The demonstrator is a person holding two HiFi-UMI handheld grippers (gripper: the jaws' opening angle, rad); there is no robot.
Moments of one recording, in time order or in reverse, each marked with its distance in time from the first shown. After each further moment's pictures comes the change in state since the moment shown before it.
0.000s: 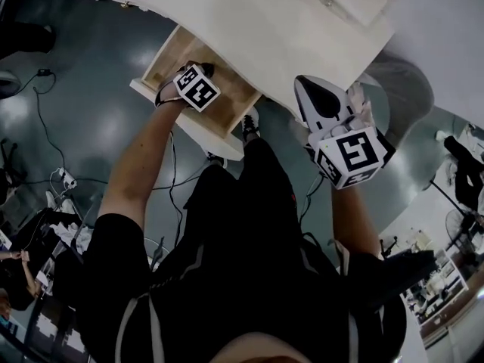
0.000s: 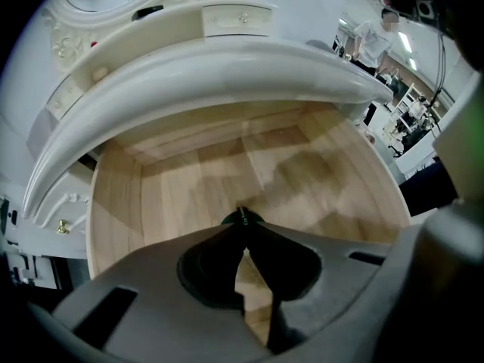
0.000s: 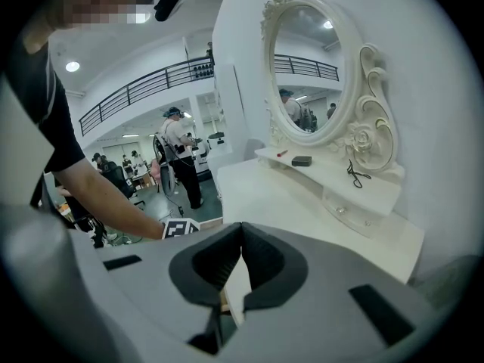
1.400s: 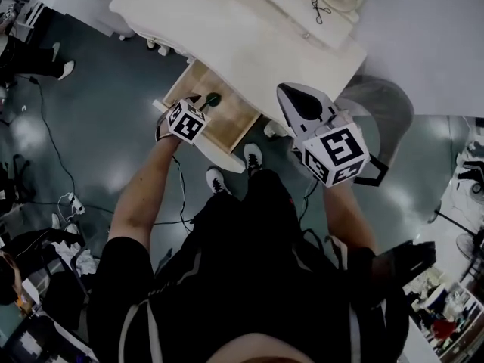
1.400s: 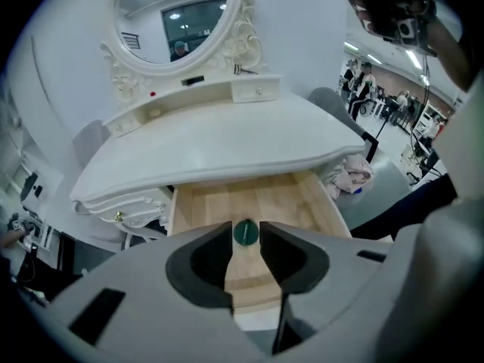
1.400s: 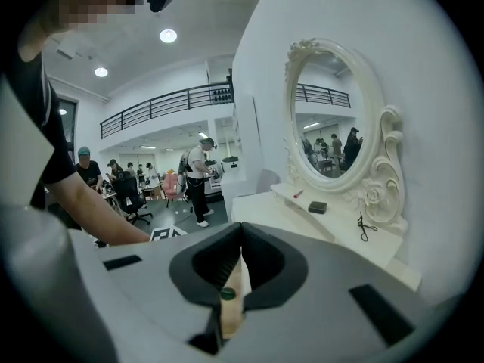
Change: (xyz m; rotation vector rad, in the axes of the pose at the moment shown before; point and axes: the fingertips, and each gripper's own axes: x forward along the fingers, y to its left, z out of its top) left arm -0.121 -0.009 0.005 -0.135 -0.215 0.140; right arm -0.061 0.044 0.079 -0.097 -0.196 0.070
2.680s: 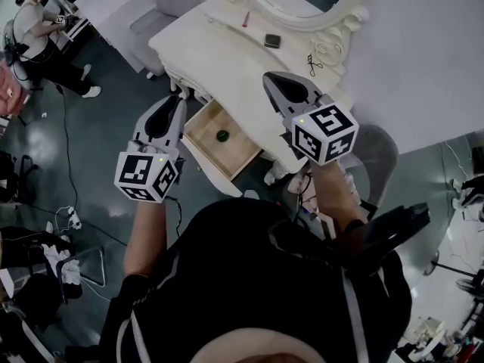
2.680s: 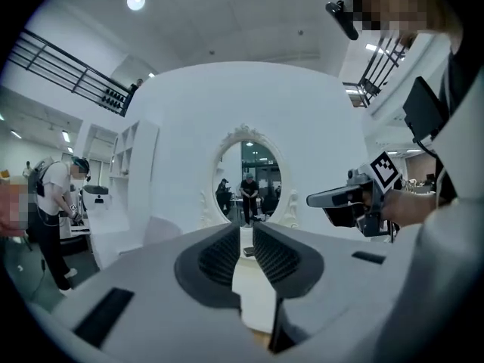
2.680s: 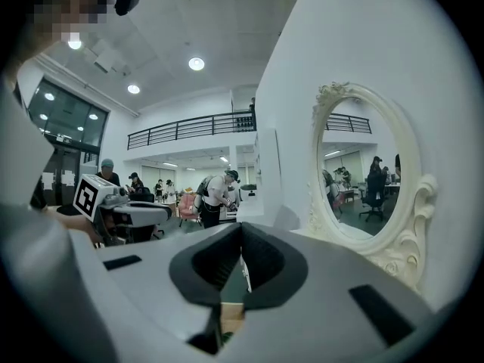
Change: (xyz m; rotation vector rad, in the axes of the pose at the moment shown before) left arm -0.396 0.002 0.139 -0.330 -0.999 0.365; right arm -0.023 0.039 0.151 -0.103 -0.208 0.130
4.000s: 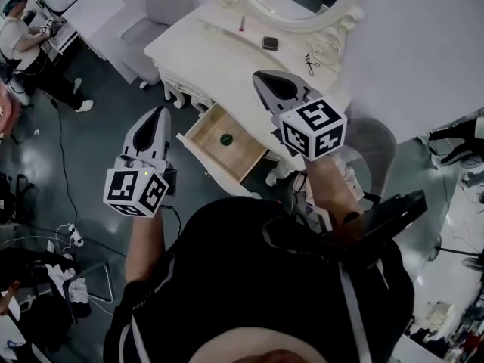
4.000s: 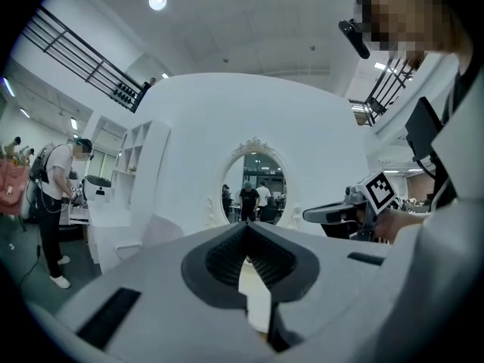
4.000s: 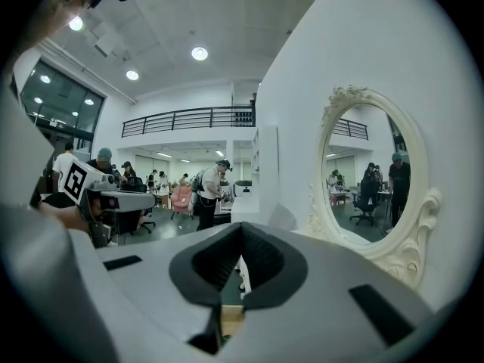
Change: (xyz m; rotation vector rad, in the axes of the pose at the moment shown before) left arm -0.045 0.051 0.016 -0.088 -0.067 -0.006; right arm 0.038 0.039 0.008 -0.060 0.040 -0.066
